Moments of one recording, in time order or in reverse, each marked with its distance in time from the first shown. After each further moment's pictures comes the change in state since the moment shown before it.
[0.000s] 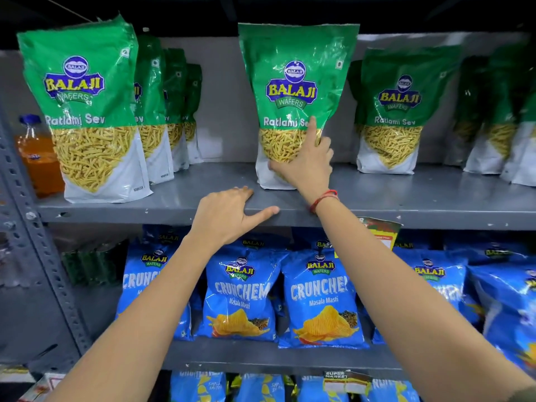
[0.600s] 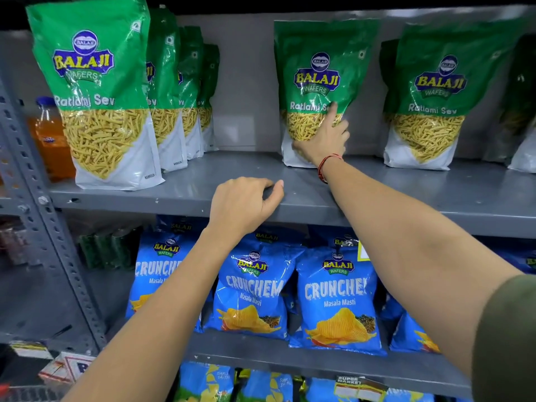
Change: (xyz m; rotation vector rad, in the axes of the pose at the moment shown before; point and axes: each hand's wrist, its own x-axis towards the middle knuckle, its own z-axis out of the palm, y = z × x) left_hand 0.008 0.007 0.009 -0.120 0.144 -0.063; right_hand 0.072 0.015 0.051 -0.024 -0.022 0.113
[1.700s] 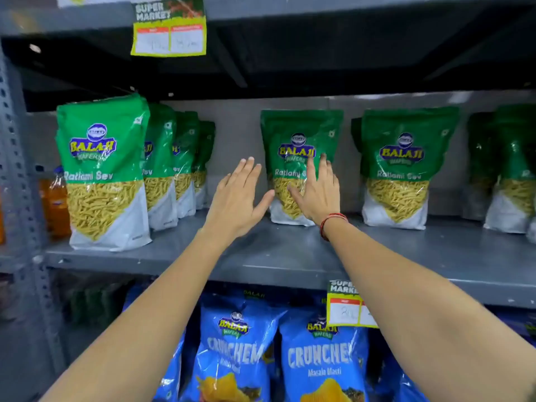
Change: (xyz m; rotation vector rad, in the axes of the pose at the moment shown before) left_hand 0.084 0.017 -0.028 -0.025 0.039 0.042; right_hand 0.020 0.026 -0.042 -0.289 0.087 -0.486
